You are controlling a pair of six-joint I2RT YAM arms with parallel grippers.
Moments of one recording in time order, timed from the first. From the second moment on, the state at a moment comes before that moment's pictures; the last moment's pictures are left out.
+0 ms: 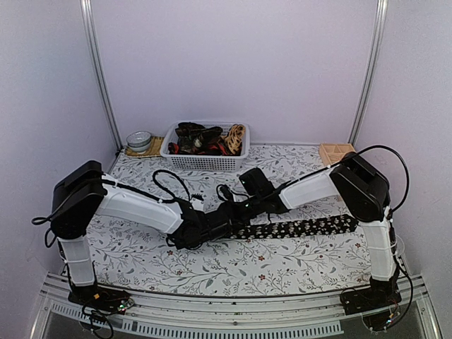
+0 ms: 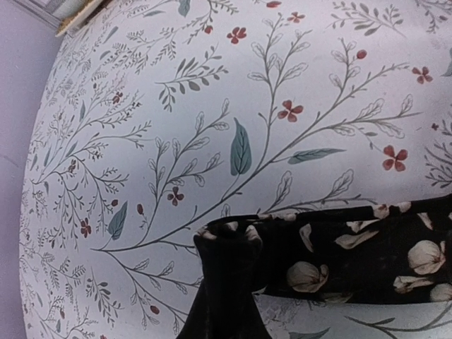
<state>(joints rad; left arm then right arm) -1.11 1.92 1.12 -0.69 -0.84 -0.86 0.84 2.19 1.34 0.09 -0.59 0.73</state>
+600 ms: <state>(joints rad) -1.11 1.93 1.12 -0.63 -0.81 -0.80 0.80 2.19 1.29 0.16 -0.68 0.82</state>
